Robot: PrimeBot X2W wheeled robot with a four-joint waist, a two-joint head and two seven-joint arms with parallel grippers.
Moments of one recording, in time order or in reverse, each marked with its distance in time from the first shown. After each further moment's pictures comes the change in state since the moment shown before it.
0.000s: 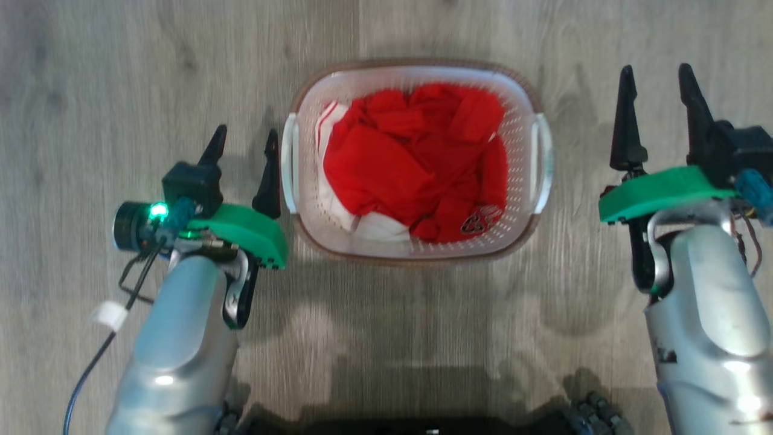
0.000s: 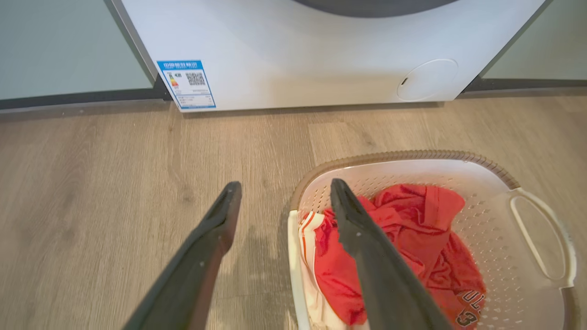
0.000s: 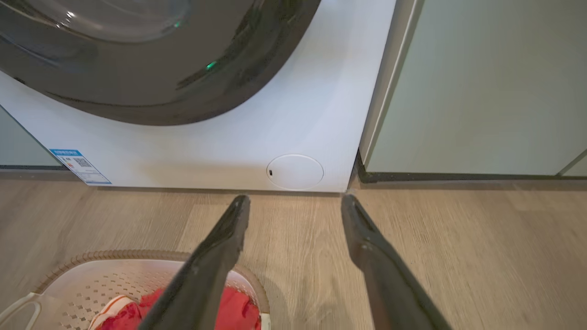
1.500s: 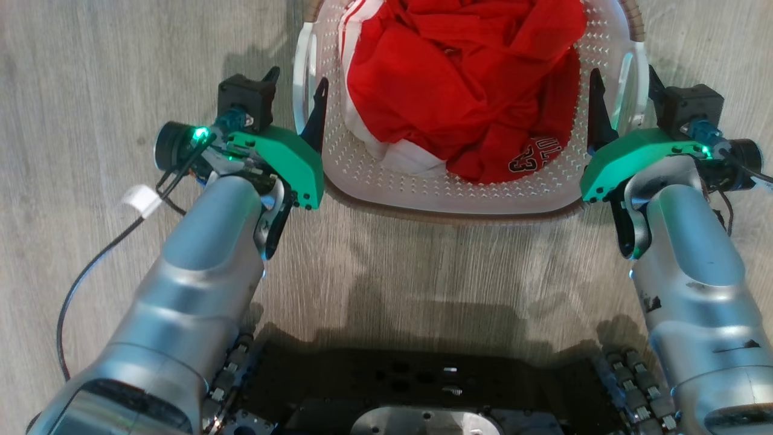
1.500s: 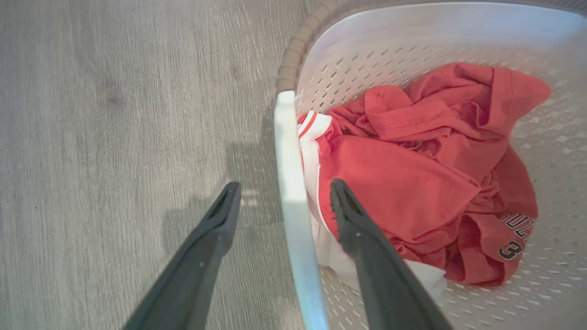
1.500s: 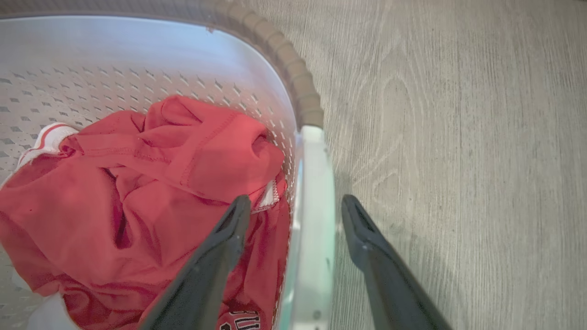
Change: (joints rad) left arm -0.366 -0.010 -0.324 0.385 -0.239 0.000 0.000; right arm -0.248 -0.021 0.053 0.465 -0.022 0.000 0.000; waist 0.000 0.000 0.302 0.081
